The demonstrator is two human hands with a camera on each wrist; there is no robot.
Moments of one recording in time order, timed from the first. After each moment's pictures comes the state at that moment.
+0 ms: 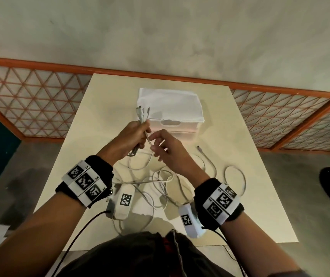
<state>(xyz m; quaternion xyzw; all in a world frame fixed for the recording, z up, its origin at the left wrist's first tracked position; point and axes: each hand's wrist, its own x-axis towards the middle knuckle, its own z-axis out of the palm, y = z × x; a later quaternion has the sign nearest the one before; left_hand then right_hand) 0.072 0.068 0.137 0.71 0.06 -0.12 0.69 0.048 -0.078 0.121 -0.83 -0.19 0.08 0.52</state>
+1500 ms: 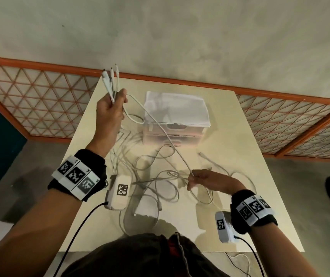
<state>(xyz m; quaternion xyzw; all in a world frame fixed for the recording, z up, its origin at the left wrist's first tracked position) 0.084 0.114 0.163 0.66 0.07 0.24 0.71 0.051 -0.183 0.072 -0.83 -0.17 0.40 0.35</state>
